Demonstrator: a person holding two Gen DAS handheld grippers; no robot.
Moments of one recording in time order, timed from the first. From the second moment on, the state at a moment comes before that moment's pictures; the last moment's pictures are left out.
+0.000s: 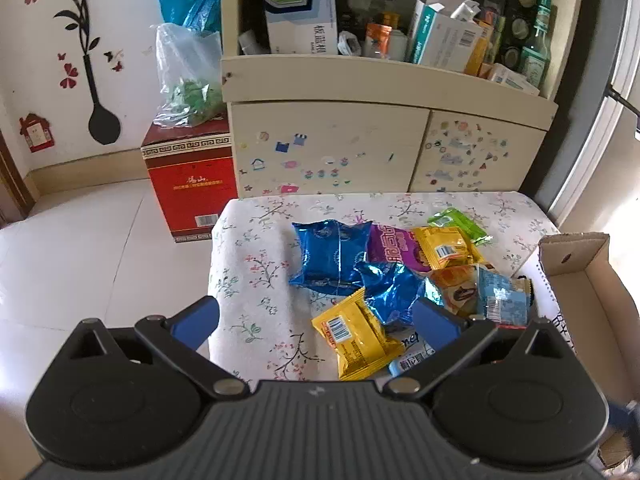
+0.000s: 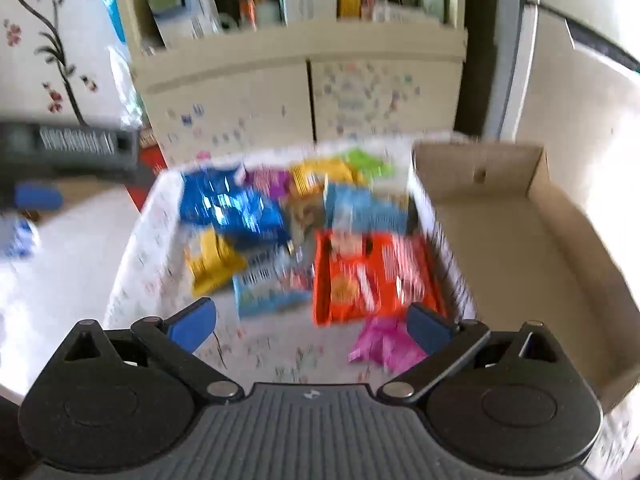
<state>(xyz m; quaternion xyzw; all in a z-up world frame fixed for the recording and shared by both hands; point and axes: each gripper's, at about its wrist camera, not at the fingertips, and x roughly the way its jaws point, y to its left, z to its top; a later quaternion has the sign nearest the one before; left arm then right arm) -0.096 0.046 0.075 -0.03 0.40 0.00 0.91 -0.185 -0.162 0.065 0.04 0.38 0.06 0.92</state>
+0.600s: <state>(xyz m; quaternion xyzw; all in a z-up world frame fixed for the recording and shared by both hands) -0.096 0.020 0.049 0.01 0.45 0.01 0.89 -0.127 -0.188 0.040 0.07 0.44 0.00 0.90</state>
